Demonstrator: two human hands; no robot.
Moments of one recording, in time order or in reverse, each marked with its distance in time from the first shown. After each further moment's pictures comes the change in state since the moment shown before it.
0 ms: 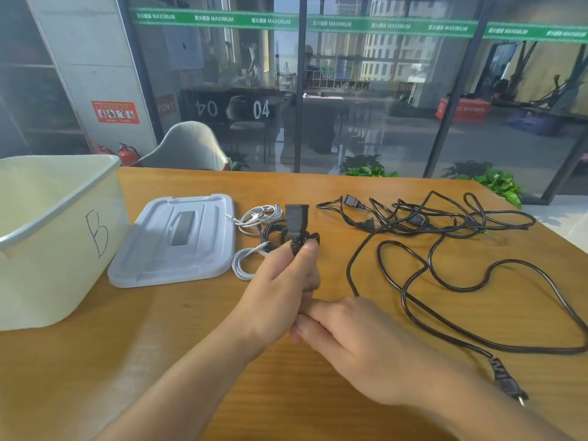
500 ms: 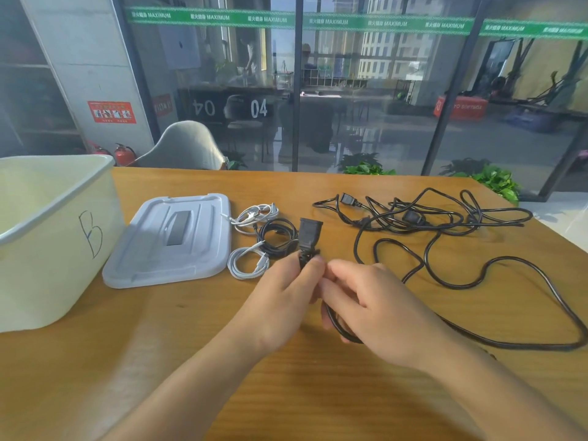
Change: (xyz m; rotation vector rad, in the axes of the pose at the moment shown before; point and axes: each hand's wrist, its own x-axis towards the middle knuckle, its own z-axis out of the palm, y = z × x) left_hand 0.004 -0.014 0.006 0.130 -0.062 0.004; right_hand -0.003 0.012 -0.022 0.214 0.197 0.149
